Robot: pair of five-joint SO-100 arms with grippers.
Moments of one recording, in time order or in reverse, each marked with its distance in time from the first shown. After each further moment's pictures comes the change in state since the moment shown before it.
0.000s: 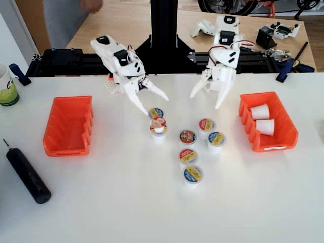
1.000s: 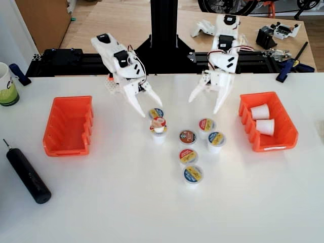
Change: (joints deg) arm 0 1.6 -7.8 -2.2 2.0 -9.1; arm 1 0.5 -4.1 0.0 -3.7 -1.8
